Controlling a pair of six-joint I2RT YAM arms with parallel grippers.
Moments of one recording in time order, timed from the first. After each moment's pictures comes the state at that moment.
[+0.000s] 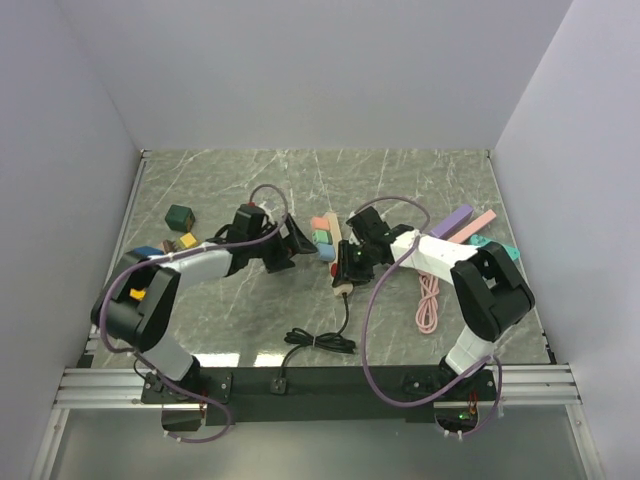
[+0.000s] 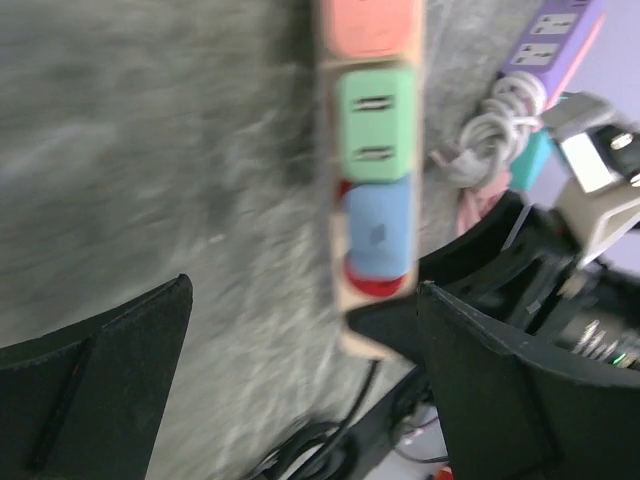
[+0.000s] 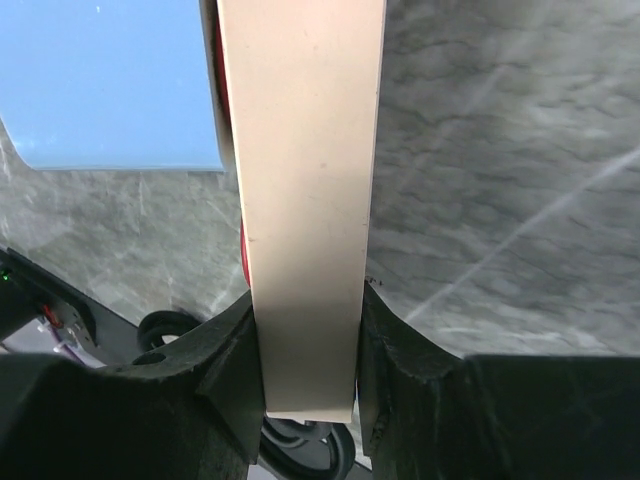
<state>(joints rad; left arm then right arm) -0.44 1.57 0.78 0.09 0.40 -0.91 0.57 1.67 0.99 -0.43 -0.32 0.58</state>
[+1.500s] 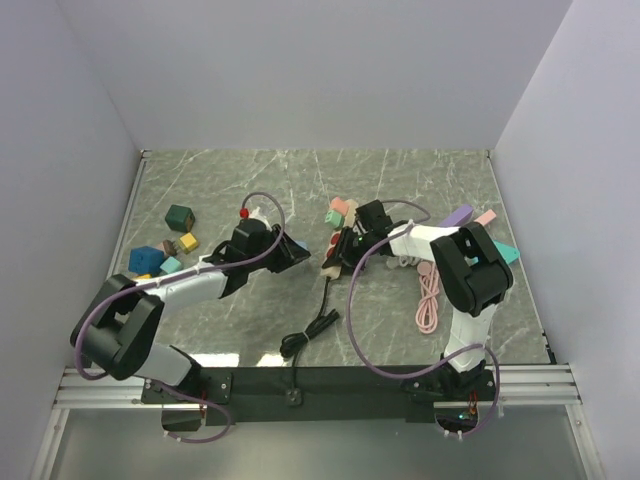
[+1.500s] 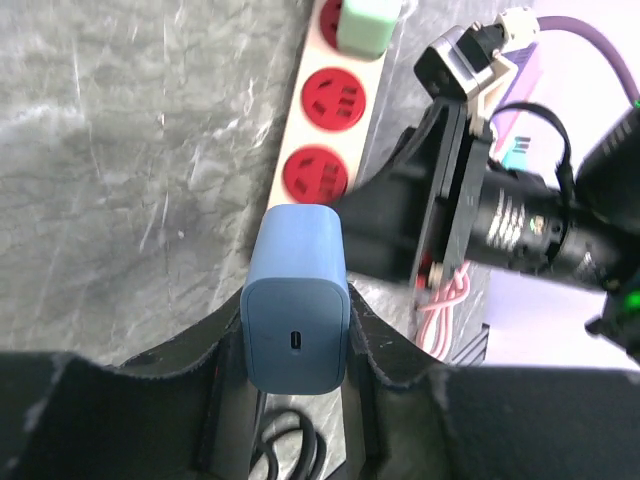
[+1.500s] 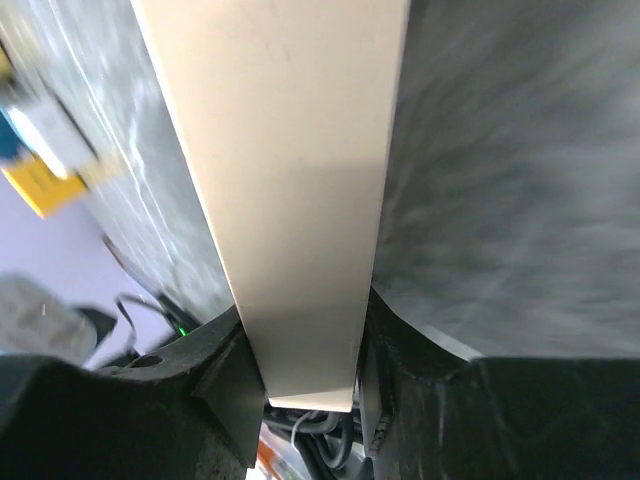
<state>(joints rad) -0.56 1.44 0.66 0.24 0.18 -1.03 0.49 1.88 1.02 -0.18 -0.48 0.88</state>
